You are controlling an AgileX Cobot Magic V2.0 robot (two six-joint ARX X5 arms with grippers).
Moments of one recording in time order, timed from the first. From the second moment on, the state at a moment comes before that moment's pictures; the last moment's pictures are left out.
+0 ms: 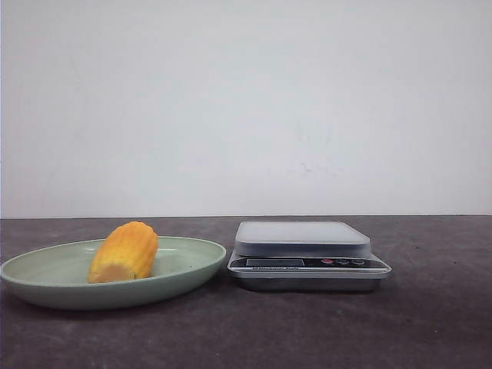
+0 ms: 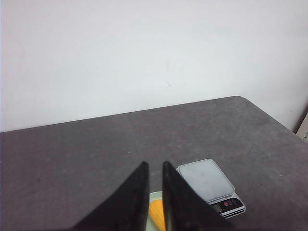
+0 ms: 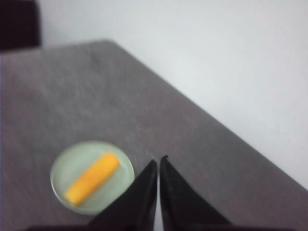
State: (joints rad) left arm -0.63 0.84 2.06 -1.42 -0.21 -0.12; right arm 1.50 1.09 1.73 -1.14 0.79 0.10
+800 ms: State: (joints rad) left arm -0.63 0.84 2.07 -1.42 -0.21 -0.12; right arm 0.58 0.70 1.06 -0.61 0.05 0.06
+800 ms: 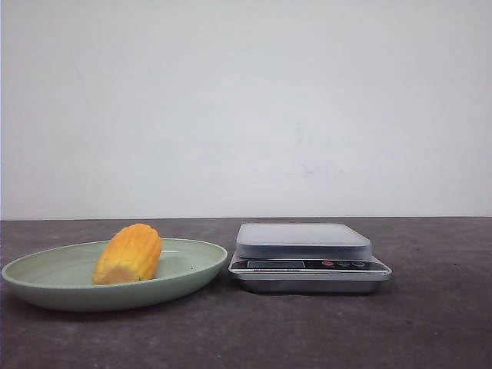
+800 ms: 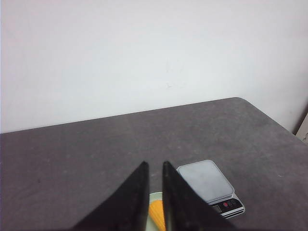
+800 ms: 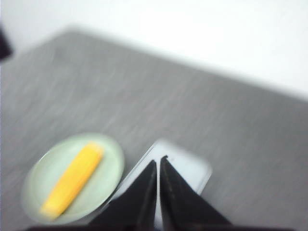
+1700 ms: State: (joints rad) left arm -0.63 0.84 2.07 -1.42 -0.21 -0.12; right arm 0.01 0.01 0.02 -0.17 -0.12 0.02
